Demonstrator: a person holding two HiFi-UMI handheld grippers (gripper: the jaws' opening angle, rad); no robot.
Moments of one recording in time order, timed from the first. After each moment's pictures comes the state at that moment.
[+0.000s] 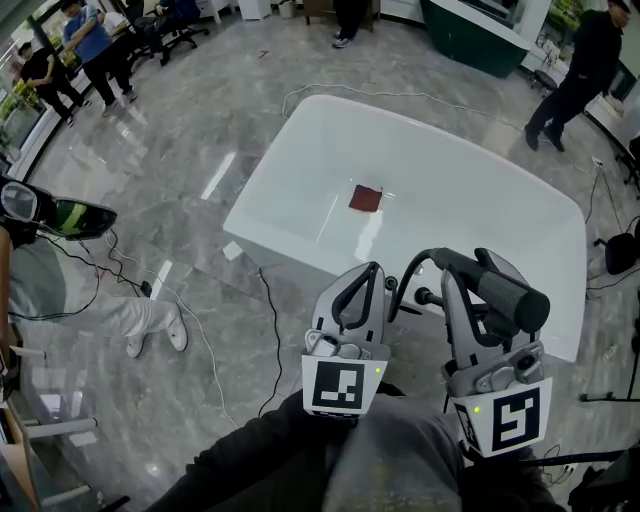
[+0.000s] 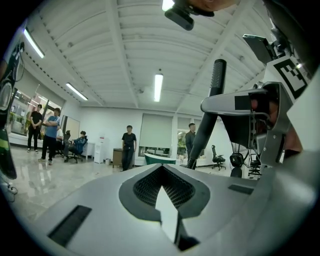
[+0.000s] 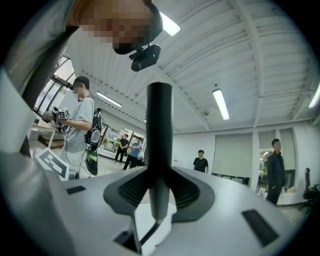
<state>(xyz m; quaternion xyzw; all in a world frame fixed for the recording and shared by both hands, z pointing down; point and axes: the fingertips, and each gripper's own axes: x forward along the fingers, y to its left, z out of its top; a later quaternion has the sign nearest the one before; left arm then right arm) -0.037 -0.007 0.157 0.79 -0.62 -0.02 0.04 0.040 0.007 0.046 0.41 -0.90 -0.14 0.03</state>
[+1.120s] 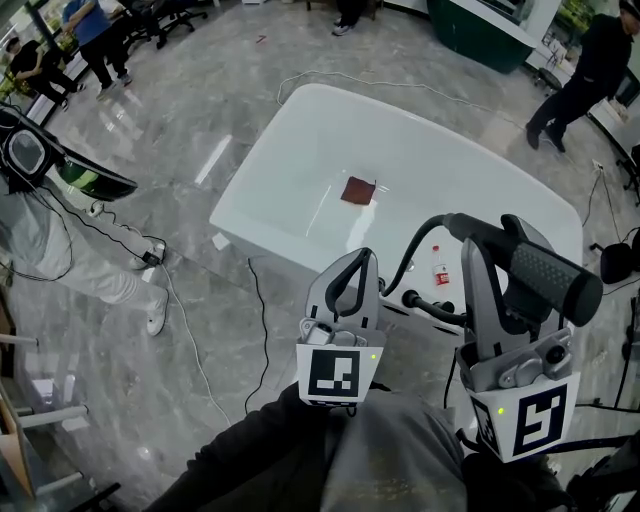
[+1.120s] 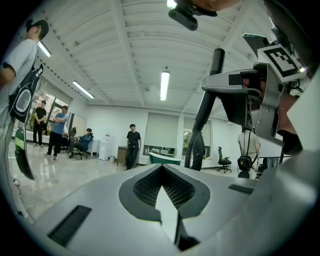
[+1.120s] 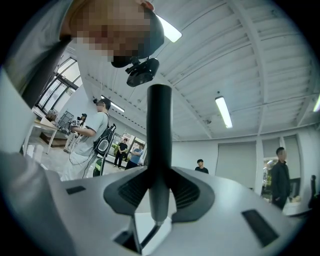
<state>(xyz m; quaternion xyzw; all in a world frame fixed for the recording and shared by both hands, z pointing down) -0.035 -0.021 0.198 0.76 -0.64 -0.03 0.05 0.045 -0.008 0.027 0.40 -0.90 -0.19 -0.01</state>
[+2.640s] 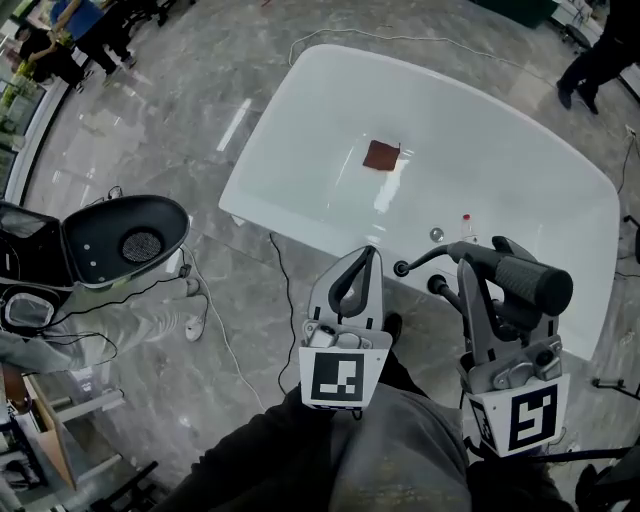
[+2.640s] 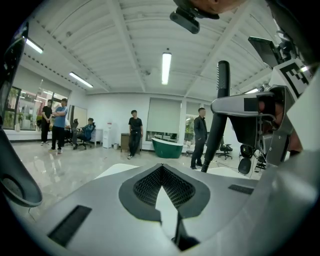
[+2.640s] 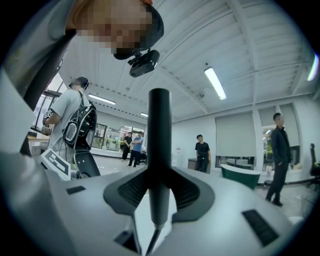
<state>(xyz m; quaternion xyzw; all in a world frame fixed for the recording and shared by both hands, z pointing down) -0.036 -0.070 0.232 0.75 -0.65 0.05 0.10 0.064 -0.078 0.118 0.40 -0.92 -0.05 0.04</state>
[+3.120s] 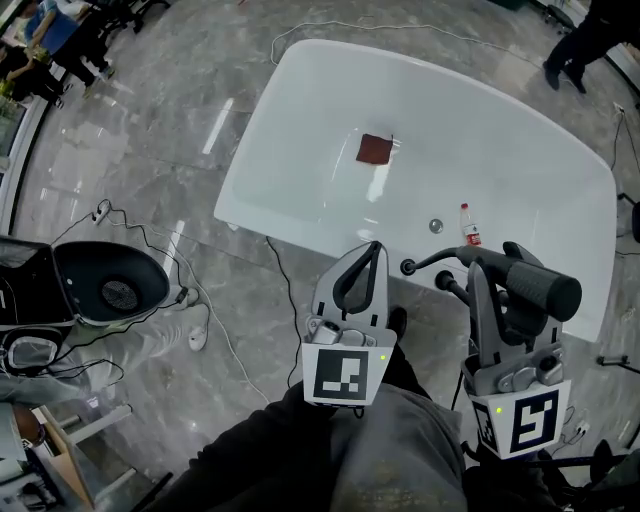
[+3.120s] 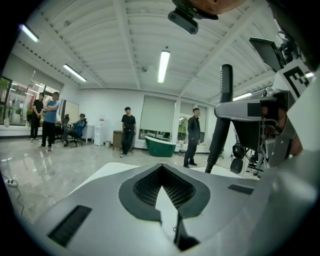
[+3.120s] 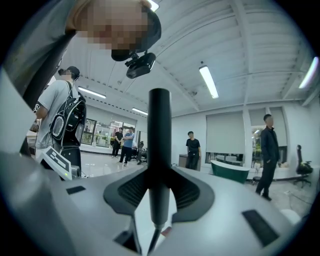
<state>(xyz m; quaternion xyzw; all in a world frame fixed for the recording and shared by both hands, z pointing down) -0.060 -0.094 0.244 0.79 -0.61 0.04 0.11 0.045 -0.090 0.138 0.45 -0.89 -0.03 0.06</state>
